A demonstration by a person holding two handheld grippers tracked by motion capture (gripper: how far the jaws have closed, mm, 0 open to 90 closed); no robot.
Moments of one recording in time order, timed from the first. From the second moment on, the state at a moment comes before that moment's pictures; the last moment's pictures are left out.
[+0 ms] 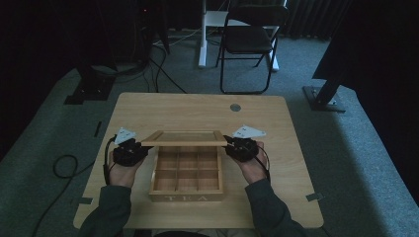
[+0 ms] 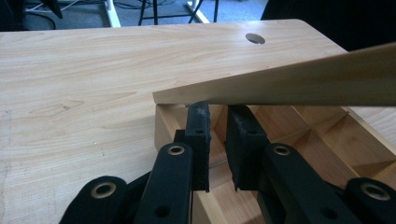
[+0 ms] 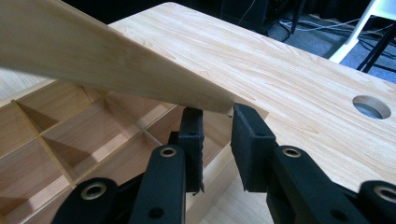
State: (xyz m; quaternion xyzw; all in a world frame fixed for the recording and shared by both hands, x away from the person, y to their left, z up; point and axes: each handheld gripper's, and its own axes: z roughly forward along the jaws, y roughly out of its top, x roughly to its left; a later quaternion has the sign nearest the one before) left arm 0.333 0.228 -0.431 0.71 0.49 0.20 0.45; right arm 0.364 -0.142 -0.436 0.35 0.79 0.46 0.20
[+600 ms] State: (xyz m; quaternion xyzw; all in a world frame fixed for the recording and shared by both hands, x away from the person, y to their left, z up) left arm 0.326 0.228 -0.440 0.72 0.49 0.20 0.45; right arm 0.357 -0.142 -0.444 0.35 0.79 0.46 0.20
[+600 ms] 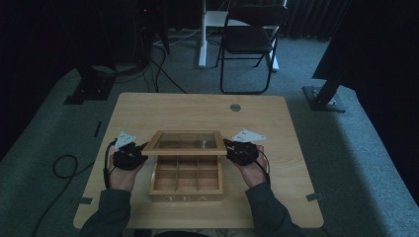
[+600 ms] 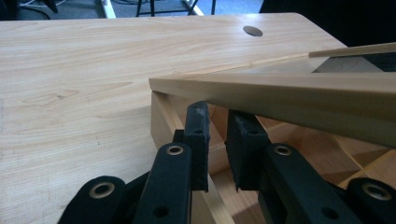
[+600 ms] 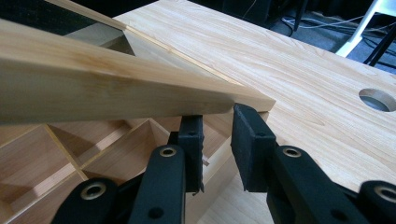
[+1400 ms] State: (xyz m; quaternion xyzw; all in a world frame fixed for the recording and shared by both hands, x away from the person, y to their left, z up) left arm 0.318 0.228 -0.447 0.72 0.49 0.19 0.45; right arm 0.348 -0.142 -0.452 0.34 0.80 0.46 0.20
